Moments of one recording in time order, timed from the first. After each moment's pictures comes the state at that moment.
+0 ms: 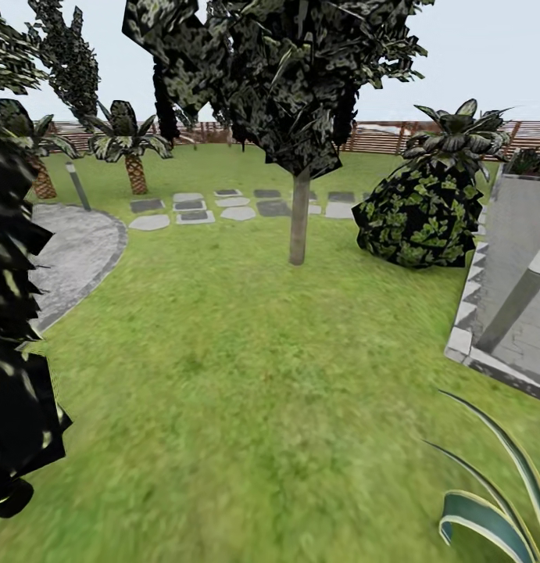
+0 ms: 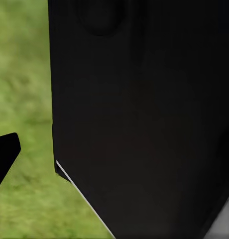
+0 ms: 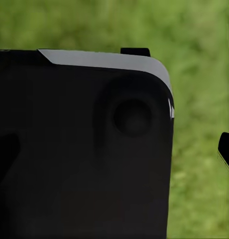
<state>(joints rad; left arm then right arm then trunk) -0.01 -0.01 0.08 -0.10 0.01 -0.01 -0.01 -0.08 0.01 0.00 -0.06 0.00 -0.20 0.00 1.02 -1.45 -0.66</state>
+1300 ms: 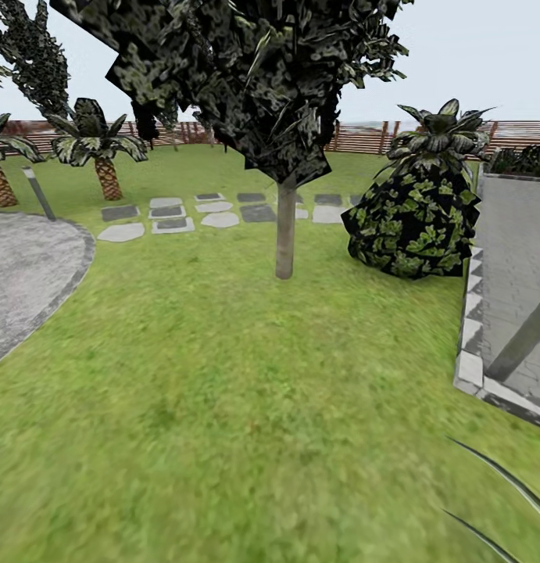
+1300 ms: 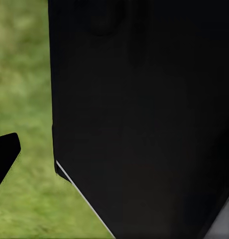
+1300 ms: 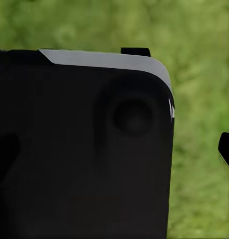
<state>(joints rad) -0.01 -0.01 0.08 -0.10 0.01 -0.01 -0.01 -0.08 0.01 0.00 -0.06 0.00 -0.20 0.00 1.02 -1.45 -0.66</state>
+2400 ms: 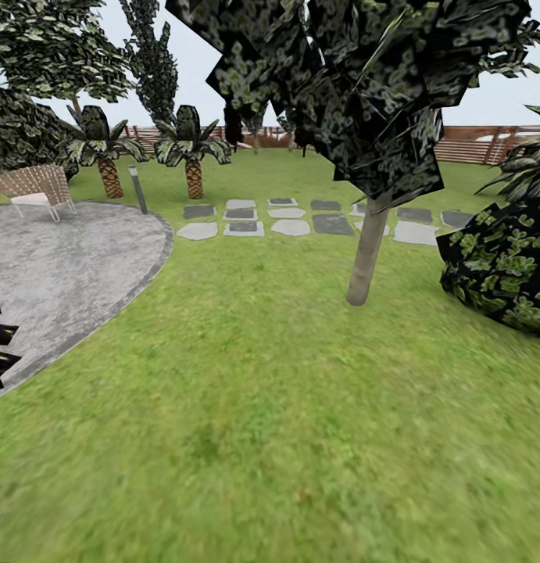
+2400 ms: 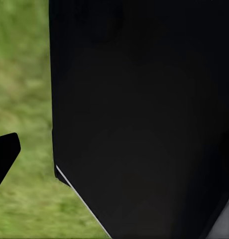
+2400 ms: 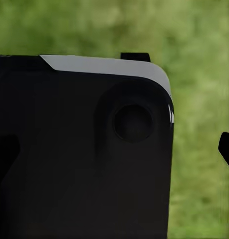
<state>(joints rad) -0.01 -0.01 0.08 -0.10 0.01 -0.01 -0.01 -0.08 0.01 0.00 -0.06 0.01 -0.20 0.00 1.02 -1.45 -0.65</state>
